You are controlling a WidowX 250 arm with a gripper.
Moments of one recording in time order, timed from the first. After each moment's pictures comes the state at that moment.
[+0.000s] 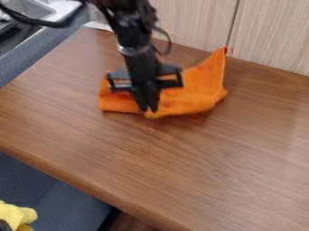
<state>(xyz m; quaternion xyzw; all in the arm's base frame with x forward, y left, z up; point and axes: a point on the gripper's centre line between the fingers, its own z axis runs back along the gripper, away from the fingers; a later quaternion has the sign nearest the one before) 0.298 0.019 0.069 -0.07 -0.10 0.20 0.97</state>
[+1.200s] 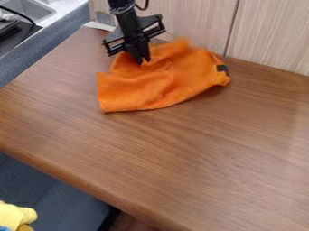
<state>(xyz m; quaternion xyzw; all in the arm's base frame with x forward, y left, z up) 0.395 0.090 0.059 -0.10 -0.14 0.39 0.90</state>
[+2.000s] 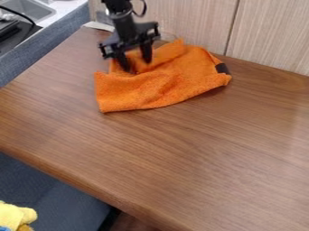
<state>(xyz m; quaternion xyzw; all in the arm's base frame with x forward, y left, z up) 0.389 0.094 0.062 -0.07 -0.13 0.38 0.91</state>
